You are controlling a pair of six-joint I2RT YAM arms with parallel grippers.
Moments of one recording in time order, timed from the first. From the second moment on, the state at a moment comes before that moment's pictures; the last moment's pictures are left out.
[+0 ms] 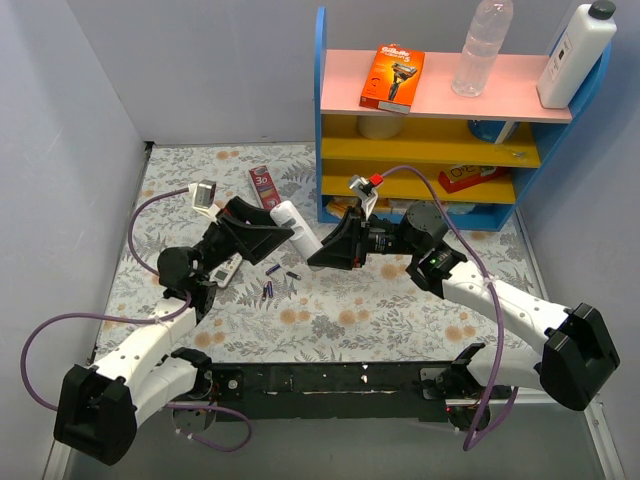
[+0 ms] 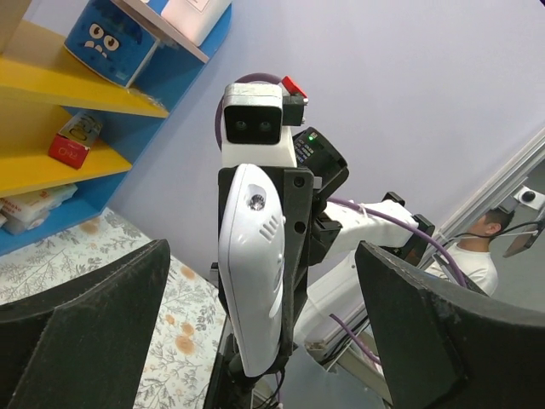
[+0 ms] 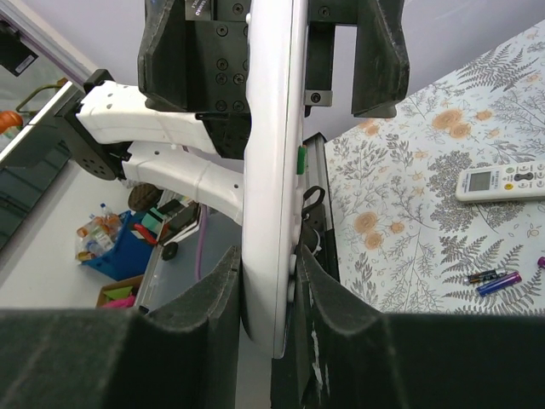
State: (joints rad) left arm -0.37 0.94 0.49 1.07 0.67 -1.19; right arm 0.76 1.21 0.82 0.55 -0.83 0.77
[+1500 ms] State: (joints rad) left arm -0.39 1.06 0.61 0.29 0.51 -1.14; right arm 0.75 1.09 0.95 -0.08 -0.56 -0.06
